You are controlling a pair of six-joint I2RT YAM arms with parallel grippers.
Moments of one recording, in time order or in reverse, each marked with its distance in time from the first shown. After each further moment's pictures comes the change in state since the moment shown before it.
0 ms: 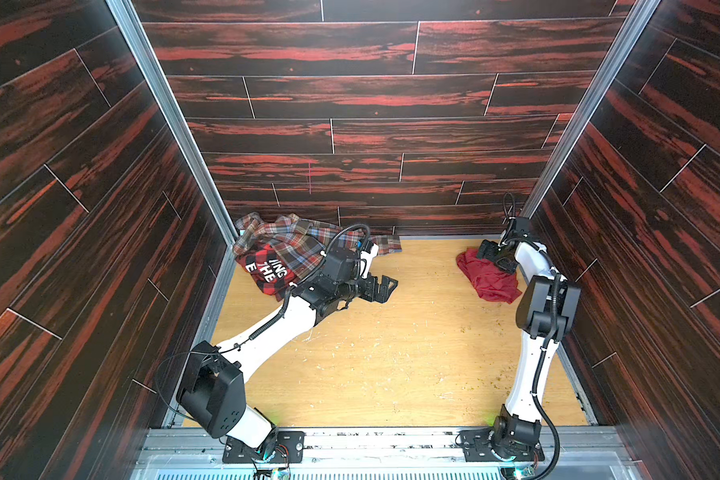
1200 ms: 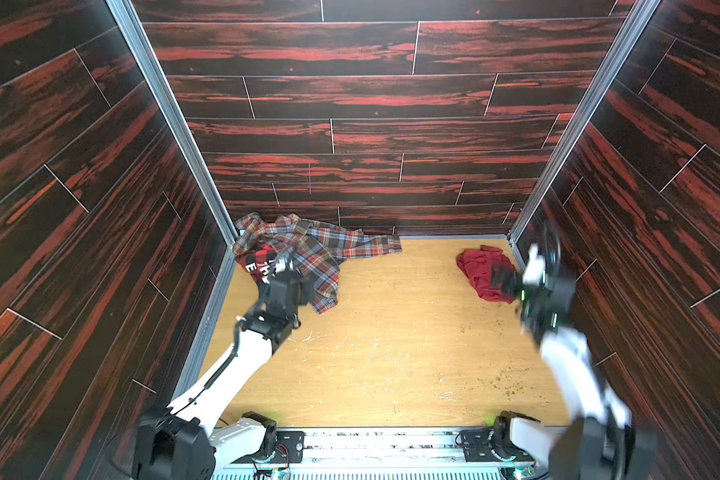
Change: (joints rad) left arm 0.272 -0.348 -0.468 0.066 -0.829 0.205; right arm -0.005 -1.320 -1.440 0.867 -0.066 -0.111
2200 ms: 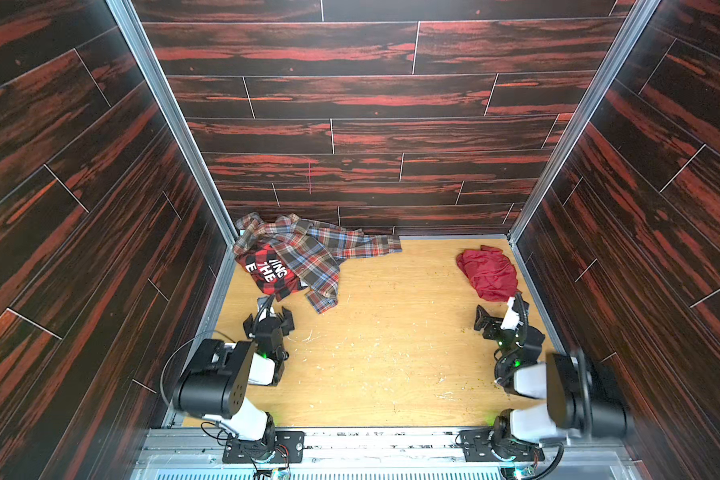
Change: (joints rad) left arm 0.277 0.374 -0.480 1.084 0.160 0.032; right arm -0.002 0.505 -0.475 1.048 -0.043 -0.052
